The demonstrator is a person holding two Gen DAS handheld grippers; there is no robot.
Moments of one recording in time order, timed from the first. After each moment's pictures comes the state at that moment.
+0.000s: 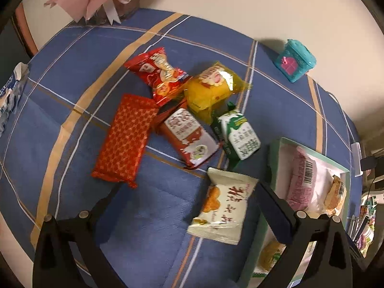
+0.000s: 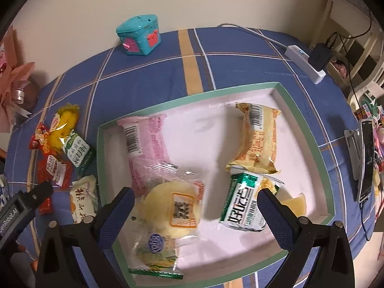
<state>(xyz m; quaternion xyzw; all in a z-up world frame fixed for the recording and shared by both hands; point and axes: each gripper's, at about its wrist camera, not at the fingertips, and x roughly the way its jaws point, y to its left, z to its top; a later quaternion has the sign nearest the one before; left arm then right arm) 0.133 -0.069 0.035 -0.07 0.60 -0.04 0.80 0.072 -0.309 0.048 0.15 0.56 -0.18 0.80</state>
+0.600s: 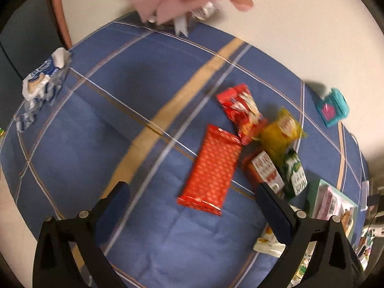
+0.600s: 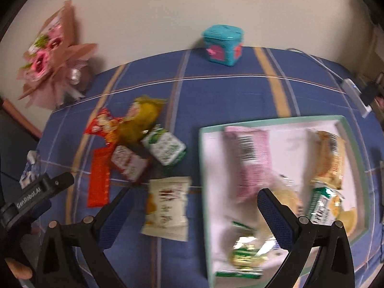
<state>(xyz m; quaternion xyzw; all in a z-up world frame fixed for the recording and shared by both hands) 0.144 0.038 0.056 -0.12 0.57 0.04 0.81 0.097 -0.212 0.068 0.14 0.52 -0.06 0.84</state>
